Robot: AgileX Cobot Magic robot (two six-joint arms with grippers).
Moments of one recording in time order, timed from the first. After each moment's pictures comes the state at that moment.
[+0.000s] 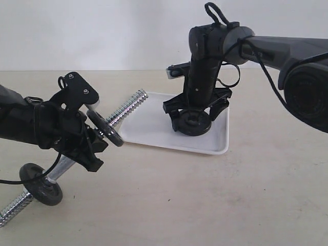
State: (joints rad) left arm -0.36 1.66 -0.77 -1.15 0.20 1.58; right arm 0.43 2.48 -2.09 0.04 1.14 0.04
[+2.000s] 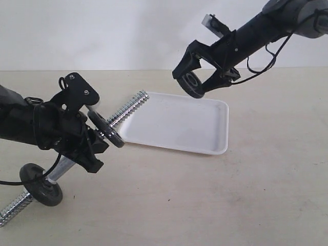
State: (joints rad) left arm -0.36 1.66 -0.77 -1.15 0.21 1.59; right arm 0.14 2.36 -2.06 0.87 1.21 -0.45
